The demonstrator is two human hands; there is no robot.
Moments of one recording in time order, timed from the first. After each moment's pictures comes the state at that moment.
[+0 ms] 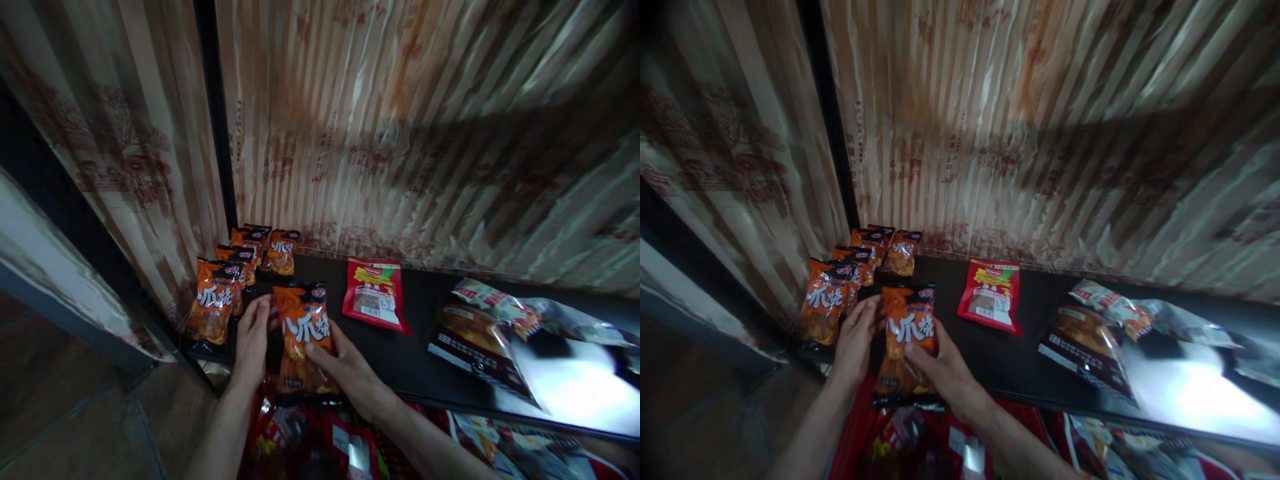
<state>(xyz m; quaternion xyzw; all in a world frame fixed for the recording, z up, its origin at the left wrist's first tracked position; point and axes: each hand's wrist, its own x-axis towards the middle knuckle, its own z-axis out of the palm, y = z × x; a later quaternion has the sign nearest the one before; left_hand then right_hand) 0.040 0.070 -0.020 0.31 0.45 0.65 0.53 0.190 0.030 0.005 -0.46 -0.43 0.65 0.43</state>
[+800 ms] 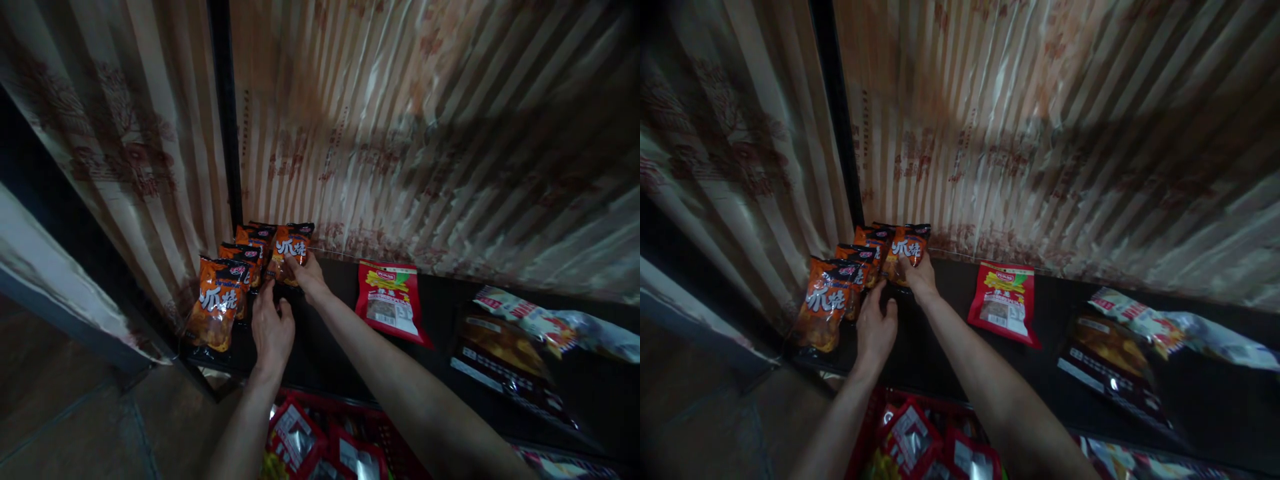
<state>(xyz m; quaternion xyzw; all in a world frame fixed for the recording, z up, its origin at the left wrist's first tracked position) 0.053 0.103 -0.025 0.53 0.65 0.52 0.17 0.129 0.208 -0.009 -0.59 -0.52 0.36 0.50</state>
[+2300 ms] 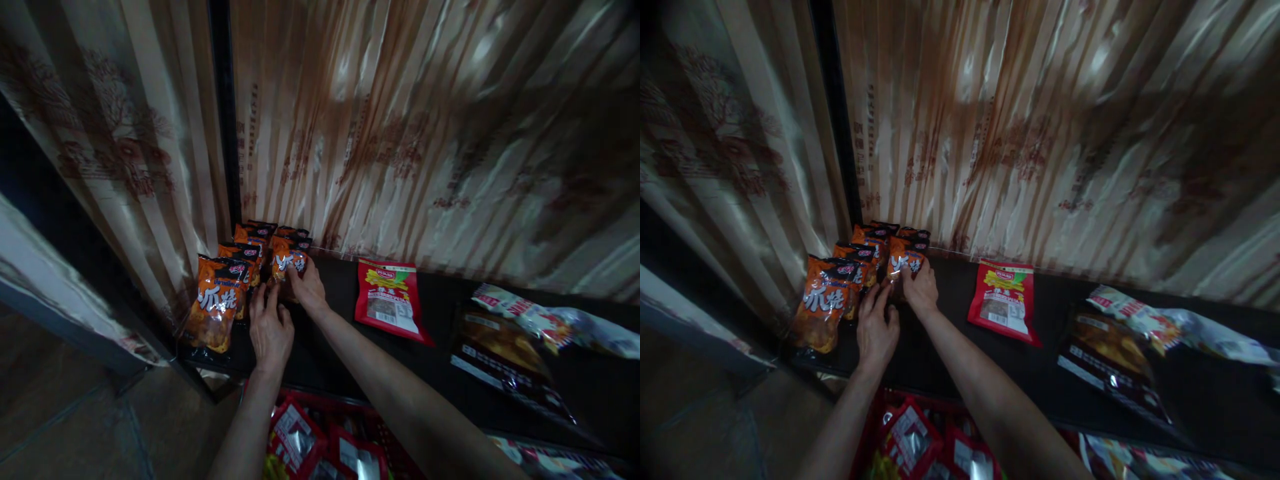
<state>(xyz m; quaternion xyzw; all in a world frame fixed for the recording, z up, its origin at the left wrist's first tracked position) 0.051 0.106 -0.055 0.58 0.67 0.46 0.05 0.134 0.190 -0.019 -0.71 -0.58 0.23 0.33</state>
